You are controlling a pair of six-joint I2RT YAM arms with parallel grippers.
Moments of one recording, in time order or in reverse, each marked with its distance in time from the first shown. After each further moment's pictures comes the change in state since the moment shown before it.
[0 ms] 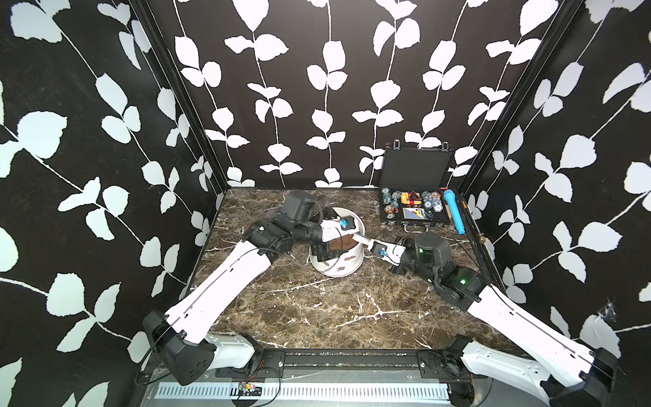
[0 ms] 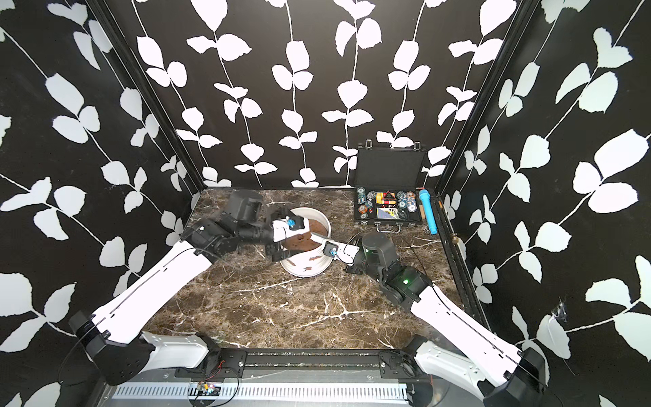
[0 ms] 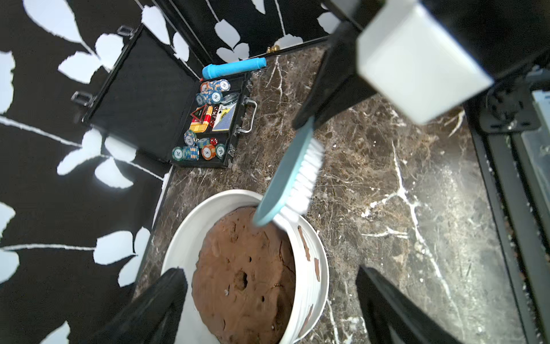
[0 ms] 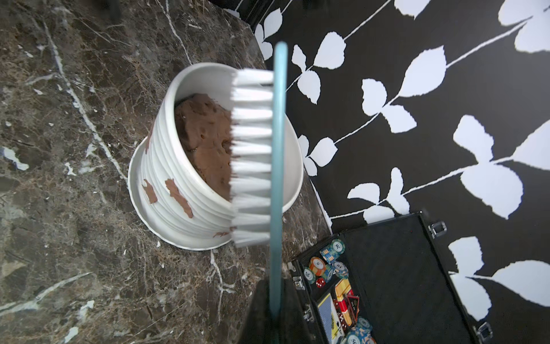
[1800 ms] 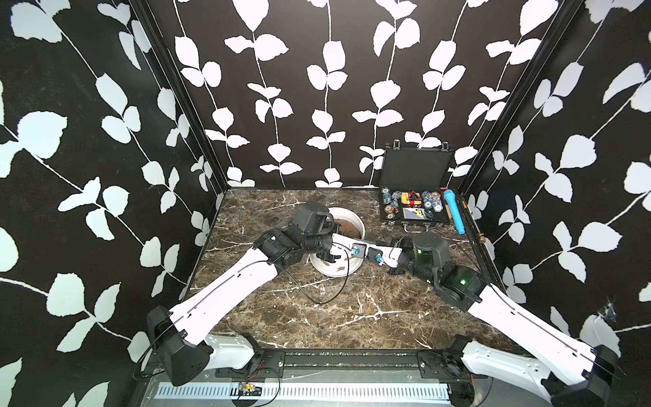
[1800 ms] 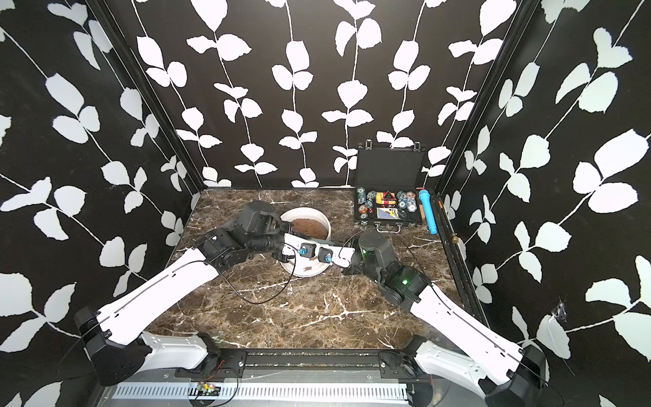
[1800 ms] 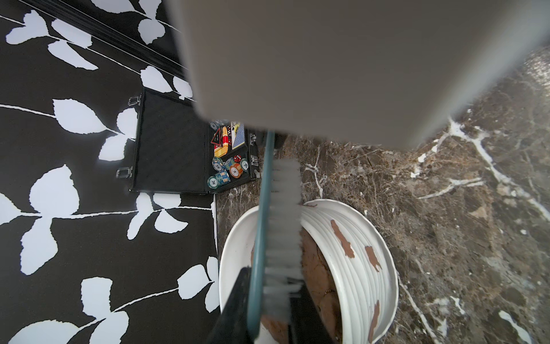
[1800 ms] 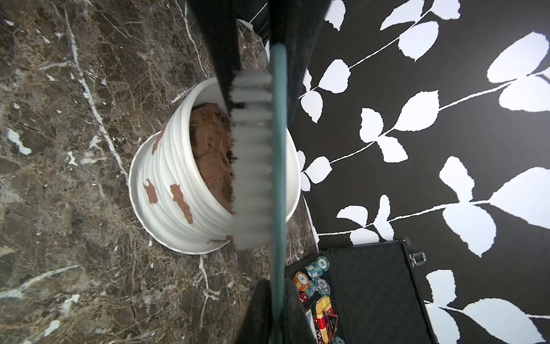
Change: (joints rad) left arm -0.101 -0.004 -0.069 0.108 -0.142 0.319; right arm 0.047 0.008 0.026 -0.012 0.012 -0.095
